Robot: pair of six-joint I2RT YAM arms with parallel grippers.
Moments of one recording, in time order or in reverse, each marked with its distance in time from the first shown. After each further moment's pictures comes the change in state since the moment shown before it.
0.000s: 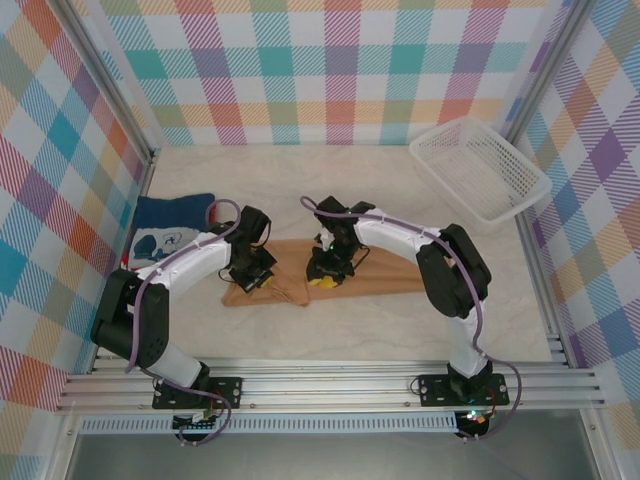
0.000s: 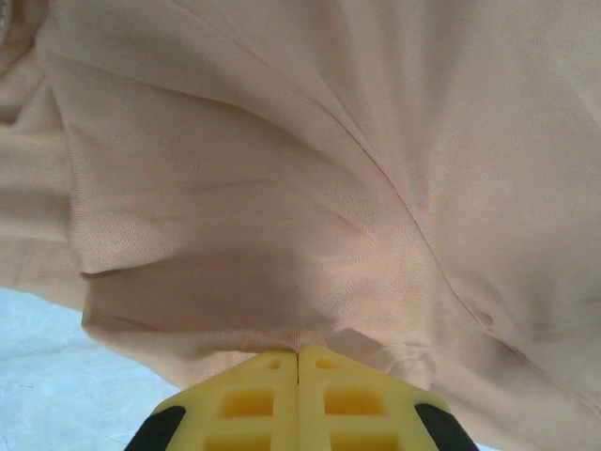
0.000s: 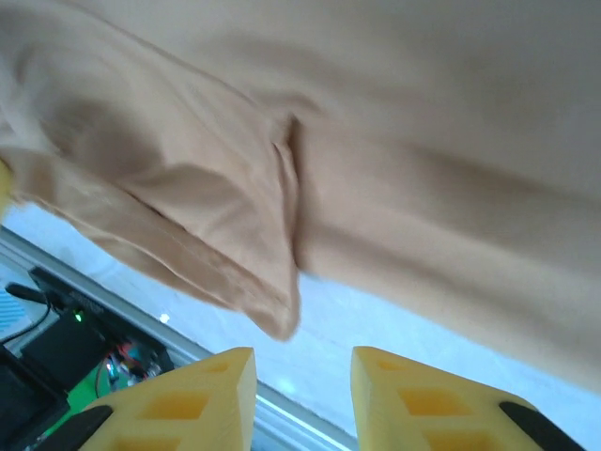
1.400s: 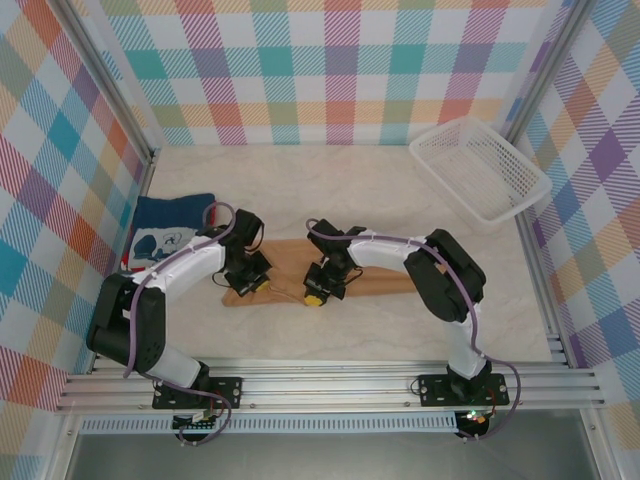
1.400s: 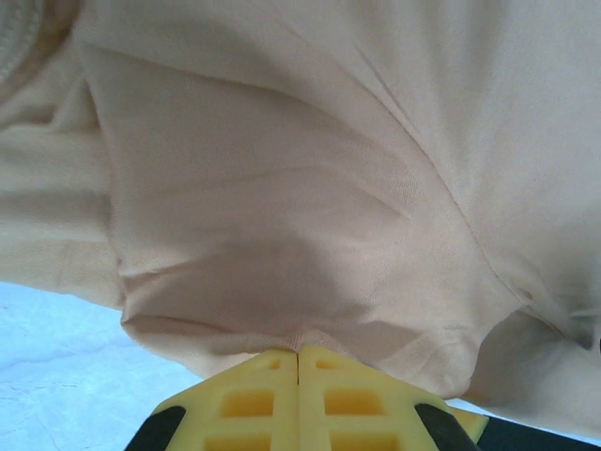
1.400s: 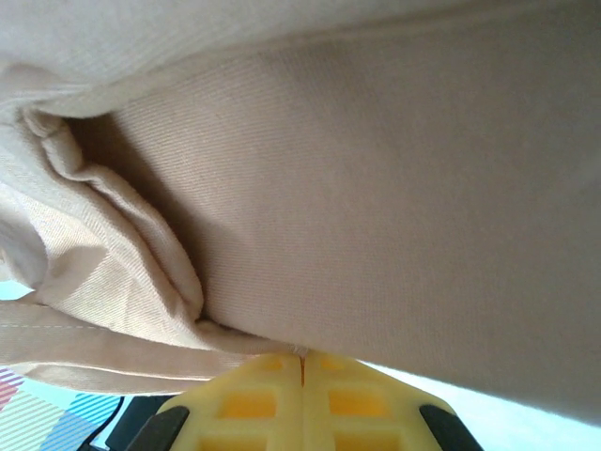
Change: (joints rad) left arm 0.042 -0.036 -0.047 -0.008 0.038 0.092; right arm 0.076 0.011 -0.157 0.255 0.007 0.491
